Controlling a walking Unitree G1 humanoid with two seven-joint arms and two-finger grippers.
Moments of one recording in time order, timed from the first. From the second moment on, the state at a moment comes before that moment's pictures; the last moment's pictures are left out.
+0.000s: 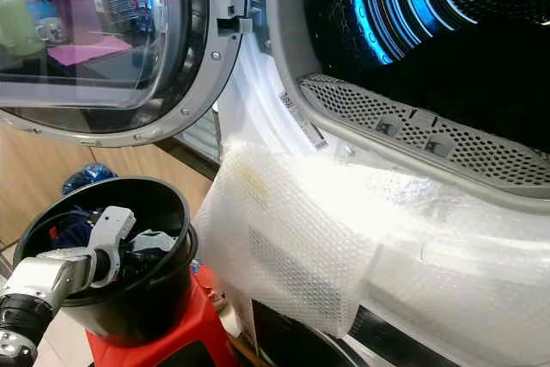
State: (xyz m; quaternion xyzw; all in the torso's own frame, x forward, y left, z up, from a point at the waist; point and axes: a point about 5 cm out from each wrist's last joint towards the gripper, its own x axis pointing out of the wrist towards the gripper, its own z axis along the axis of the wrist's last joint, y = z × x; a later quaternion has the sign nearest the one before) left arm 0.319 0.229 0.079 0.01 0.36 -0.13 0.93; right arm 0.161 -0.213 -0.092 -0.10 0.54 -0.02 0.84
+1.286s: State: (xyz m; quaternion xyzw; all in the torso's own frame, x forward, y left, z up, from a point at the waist) left arm 0.286 0.251 0.069 0.07 0.43 -0.19 0.88; right arm 0.189 -0.188 -0.083 -0.11 0.52 0.04 0.85
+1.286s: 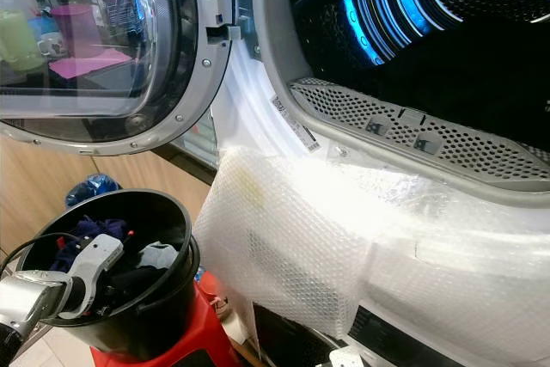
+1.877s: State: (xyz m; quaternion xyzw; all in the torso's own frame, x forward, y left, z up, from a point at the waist) left arm 0.273 0.239 0.072 0.03 0.42 -0.20 0.88; right arm 0.182 -0.217 -0.081 -0.14 0.54 0.05 0.83
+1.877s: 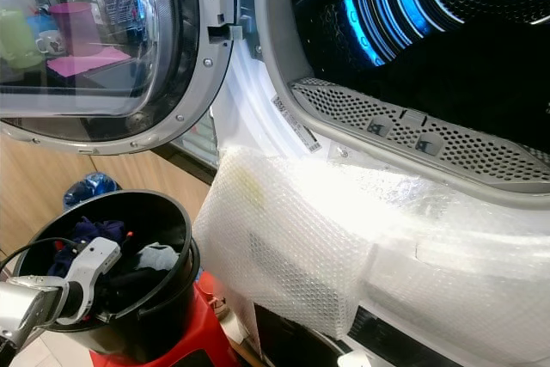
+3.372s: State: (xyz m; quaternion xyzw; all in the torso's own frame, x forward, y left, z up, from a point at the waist) left arm 0.202 0.249 0.233 0.09 0.30 -0.60 0.74; right arm 0.202 -0.157 -0.078 -0.05 0.51 0.10 0.85
